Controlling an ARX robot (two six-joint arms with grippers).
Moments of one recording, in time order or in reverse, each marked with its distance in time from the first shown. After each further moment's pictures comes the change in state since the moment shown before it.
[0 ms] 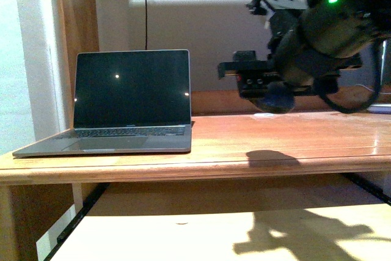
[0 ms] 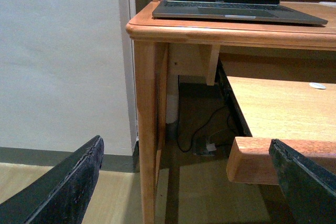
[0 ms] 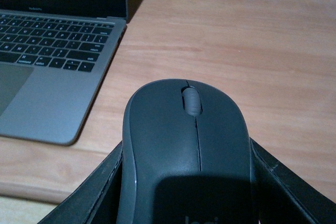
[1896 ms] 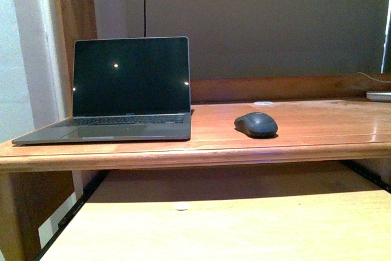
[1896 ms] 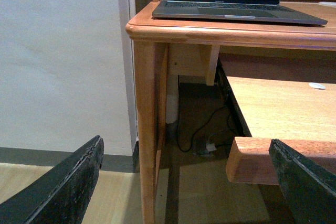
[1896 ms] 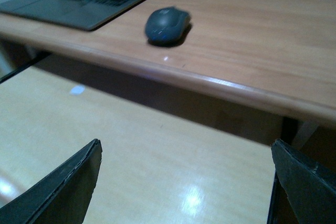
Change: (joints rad) left arm 0.000 0.000 0.000 0.000 0.000 0.000; right arm -0.680 -0.536 -0.836 0.388 -1.037 -0.226
